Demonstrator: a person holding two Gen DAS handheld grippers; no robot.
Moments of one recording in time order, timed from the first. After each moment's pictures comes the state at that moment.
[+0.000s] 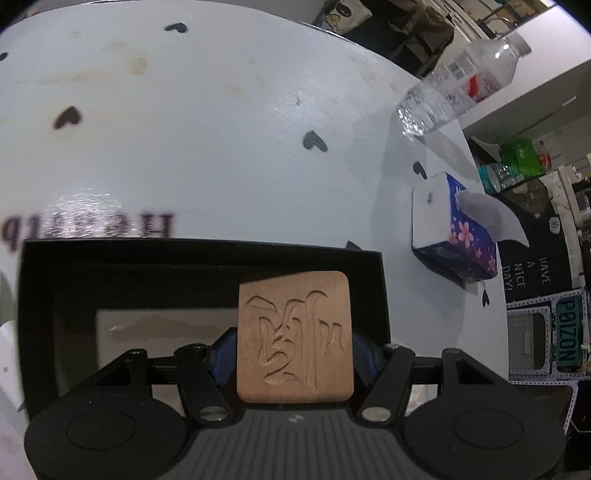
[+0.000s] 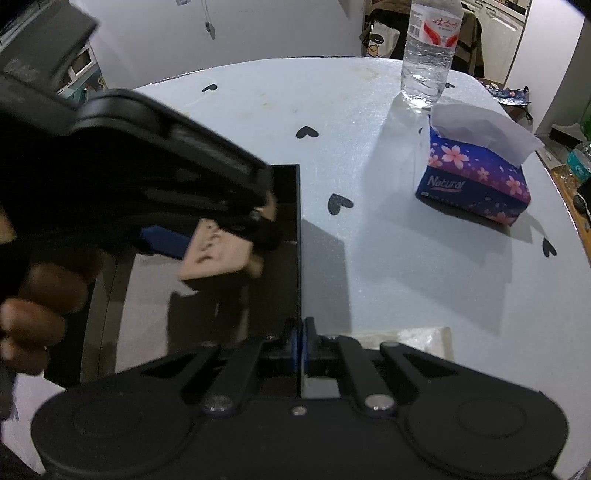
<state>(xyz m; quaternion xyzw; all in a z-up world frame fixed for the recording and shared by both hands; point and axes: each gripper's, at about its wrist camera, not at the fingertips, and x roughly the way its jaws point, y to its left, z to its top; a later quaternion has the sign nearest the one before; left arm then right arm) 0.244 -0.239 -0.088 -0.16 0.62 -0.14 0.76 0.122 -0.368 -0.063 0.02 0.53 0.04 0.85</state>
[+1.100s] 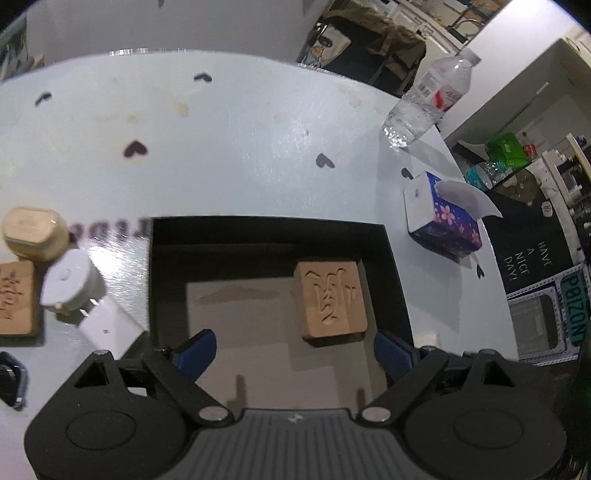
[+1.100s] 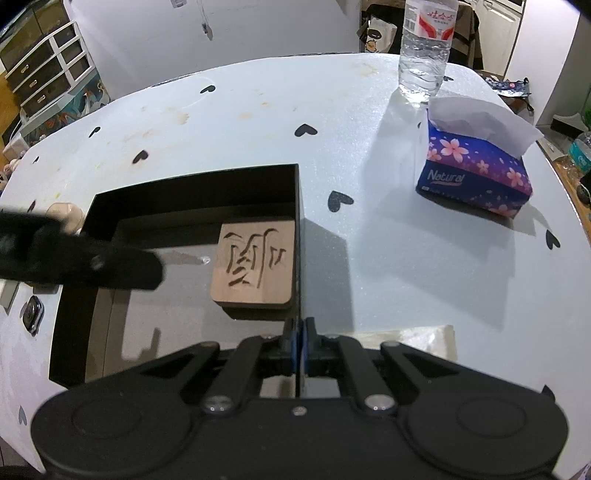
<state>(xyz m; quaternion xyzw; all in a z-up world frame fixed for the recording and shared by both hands) 0.175 -0.183 -0.033 -0.11 0.56 -0.15 0.81 0.126 -0.372 -0.064 0.04 0.53 0.04 0.85</state>
